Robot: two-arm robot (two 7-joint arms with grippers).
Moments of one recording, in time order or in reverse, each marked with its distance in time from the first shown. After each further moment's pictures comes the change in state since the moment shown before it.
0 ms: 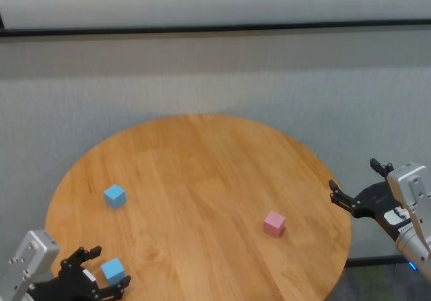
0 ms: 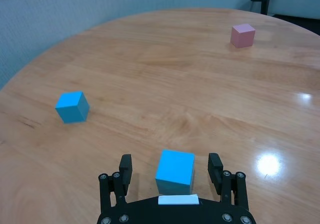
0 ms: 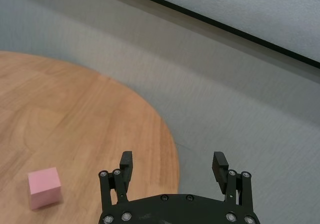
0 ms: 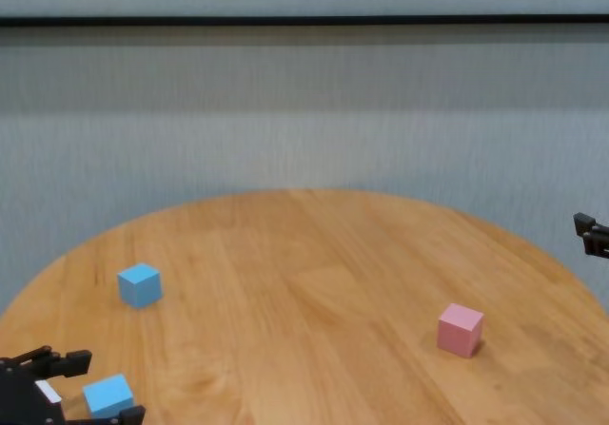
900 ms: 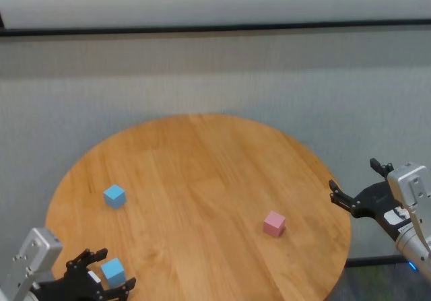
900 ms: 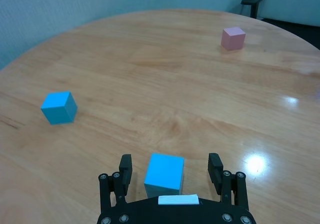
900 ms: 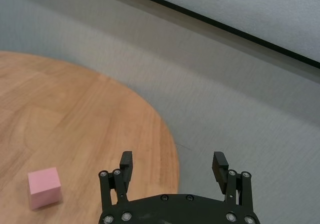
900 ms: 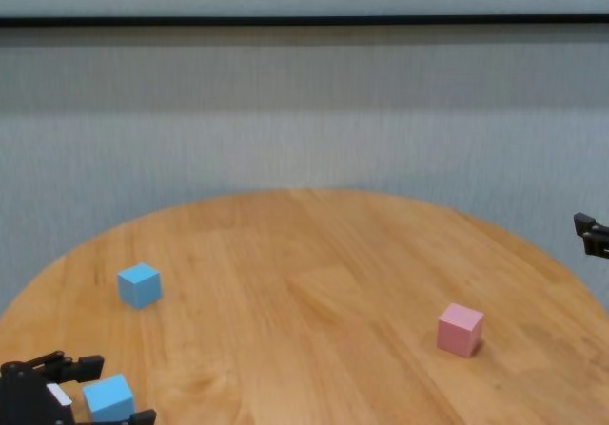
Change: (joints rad) left arm -0.008 -0.026 -0.020 0.013 0.001 0.030 -0.048; right arm 0.000 0.000 0.000 0.000 0.000 0.000 0.000
